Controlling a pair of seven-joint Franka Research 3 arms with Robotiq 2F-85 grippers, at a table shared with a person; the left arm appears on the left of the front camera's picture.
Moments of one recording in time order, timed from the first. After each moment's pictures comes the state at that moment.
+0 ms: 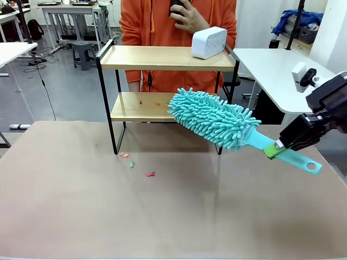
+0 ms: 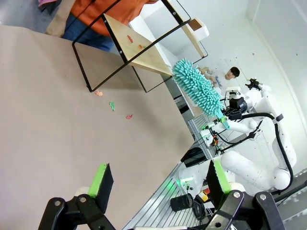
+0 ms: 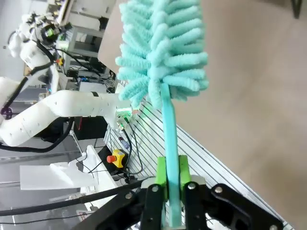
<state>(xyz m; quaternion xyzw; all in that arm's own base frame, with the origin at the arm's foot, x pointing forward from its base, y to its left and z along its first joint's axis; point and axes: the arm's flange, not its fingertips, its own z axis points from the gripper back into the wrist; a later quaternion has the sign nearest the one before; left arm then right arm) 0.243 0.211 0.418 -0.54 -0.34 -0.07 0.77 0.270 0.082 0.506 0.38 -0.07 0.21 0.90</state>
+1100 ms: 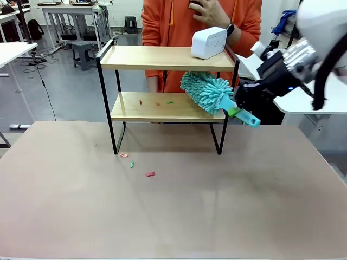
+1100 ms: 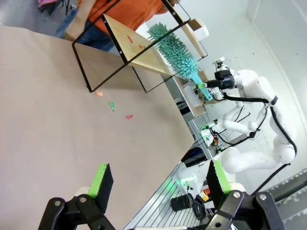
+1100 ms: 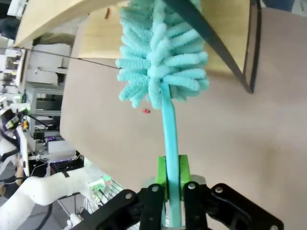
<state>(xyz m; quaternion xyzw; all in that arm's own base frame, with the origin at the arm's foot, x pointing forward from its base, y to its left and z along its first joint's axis) 0.243 0.211 0.418 -0.54 -0.34 -0.07 0.77 0.419 0.145 0.505 0.28 -0.15 0.10 0.94</state>
